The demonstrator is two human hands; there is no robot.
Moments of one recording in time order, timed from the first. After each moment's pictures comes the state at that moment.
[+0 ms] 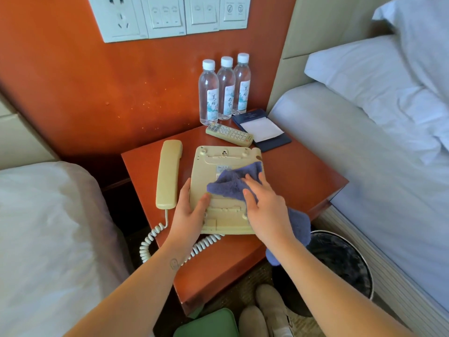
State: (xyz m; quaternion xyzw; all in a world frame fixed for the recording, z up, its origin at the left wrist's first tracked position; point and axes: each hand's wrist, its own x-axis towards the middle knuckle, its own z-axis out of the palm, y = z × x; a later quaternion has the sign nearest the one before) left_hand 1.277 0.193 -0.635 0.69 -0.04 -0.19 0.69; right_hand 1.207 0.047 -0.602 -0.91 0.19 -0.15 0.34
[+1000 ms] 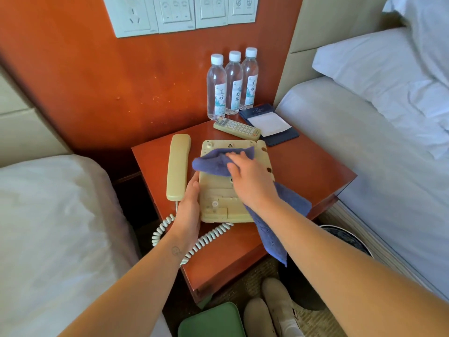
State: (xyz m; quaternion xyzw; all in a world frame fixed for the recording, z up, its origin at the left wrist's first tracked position) left_hand 1.287 0.203 -0.635 0.59 -0.01 -0.25 0.77; right_hand 1.266 0.062 -0.593 -0.94 0.15 -0.06 0.30
